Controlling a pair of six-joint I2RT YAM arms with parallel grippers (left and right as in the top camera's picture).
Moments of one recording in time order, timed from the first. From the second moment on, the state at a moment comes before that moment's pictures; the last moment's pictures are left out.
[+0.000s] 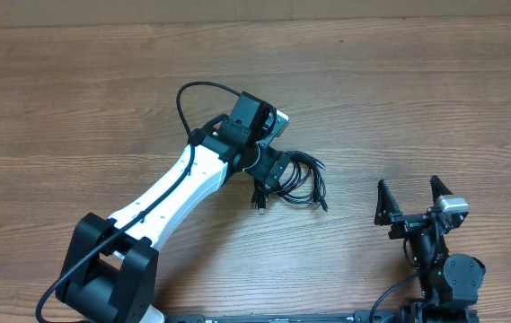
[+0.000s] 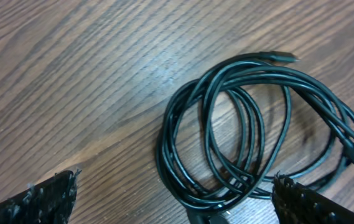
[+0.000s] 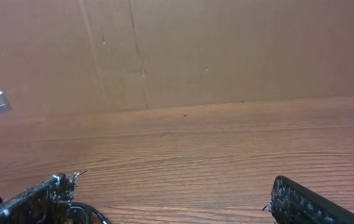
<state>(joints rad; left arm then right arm) -0.54 1.72 1.22 -0.60 0.08 0.04 -0.07 0.01 0.02 -0.02 -0.19 0.12</state>
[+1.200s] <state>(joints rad) -0.54 1.95 1.23 -0.58 -0.02 -0.02 -0.07 0.01 0.02 -0.02 -0.19 0.12</state>
